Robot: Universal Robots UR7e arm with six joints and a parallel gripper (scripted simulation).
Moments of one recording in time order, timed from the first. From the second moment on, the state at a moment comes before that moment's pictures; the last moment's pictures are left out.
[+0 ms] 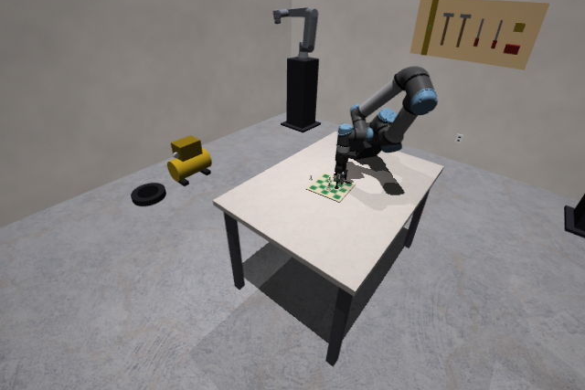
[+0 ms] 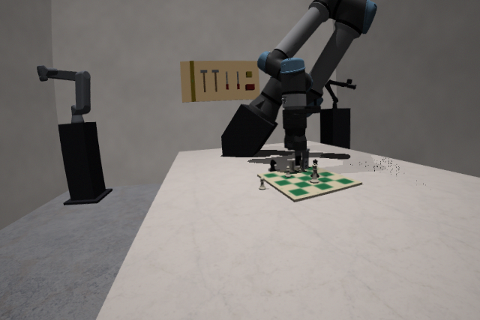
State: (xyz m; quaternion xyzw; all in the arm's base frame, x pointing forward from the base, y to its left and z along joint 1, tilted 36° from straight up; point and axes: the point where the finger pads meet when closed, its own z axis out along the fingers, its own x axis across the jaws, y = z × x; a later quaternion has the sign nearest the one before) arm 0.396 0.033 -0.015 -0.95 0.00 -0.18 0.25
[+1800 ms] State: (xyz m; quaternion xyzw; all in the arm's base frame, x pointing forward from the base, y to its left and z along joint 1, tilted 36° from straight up) arm 0.366 -0.010 0.057 -0.95 0.00 -0.18 0.25
